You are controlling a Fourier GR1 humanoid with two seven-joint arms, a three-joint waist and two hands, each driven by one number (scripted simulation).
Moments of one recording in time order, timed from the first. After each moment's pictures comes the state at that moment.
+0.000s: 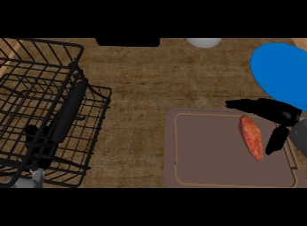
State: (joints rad) left arm -0.04 0.41 -0.22 -1.34 0.27 0.19 0.04; right arm -0.59 -0.64 0.53 -0.71 0.52 0.30 -0.79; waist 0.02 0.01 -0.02
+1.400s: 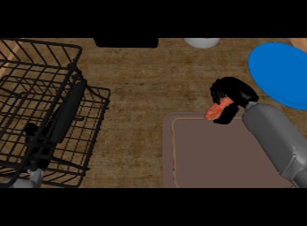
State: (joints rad) left arm -0.04 0.42 -0.22 -1.35 0.27 0.21 0.06; right arm -0.73 -0.35 0.35 -0.64 0.57 0.07 -0.25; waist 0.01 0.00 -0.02
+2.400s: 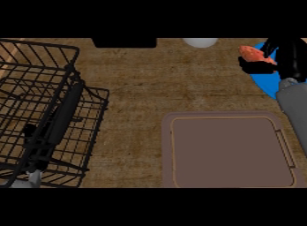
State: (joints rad) left arm -0.03 0.42 -0.22 -1.36 0.28 0.22 0.03; right arm -0.76 -0.45 0.04 -0.80 0.58 -0.48 0.06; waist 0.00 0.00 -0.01
